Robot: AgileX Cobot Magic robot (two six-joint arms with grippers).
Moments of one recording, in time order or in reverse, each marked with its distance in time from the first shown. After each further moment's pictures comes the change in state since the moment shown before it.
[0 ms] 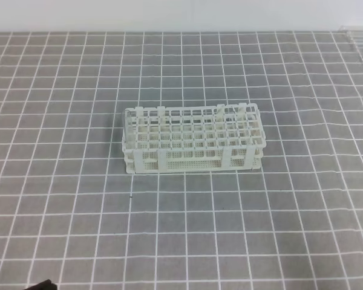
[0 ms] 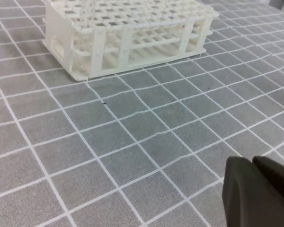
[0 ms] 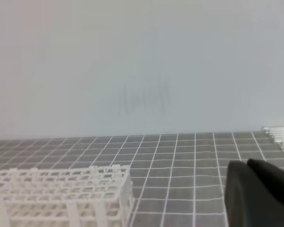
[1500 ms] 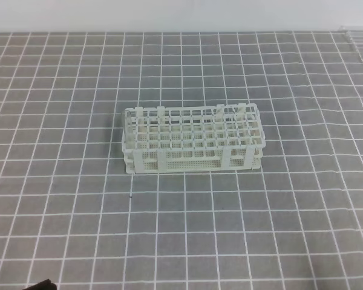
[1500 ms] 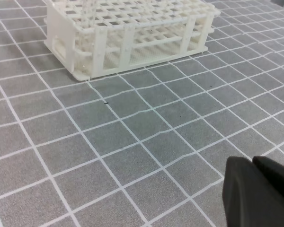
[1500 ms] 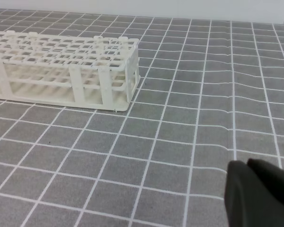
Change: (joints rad) left arm 0.000 0.001 0.002 0.016 0.010 0.000; right arm -0.007 0.000 0.000 -0.318 0.350 0.252
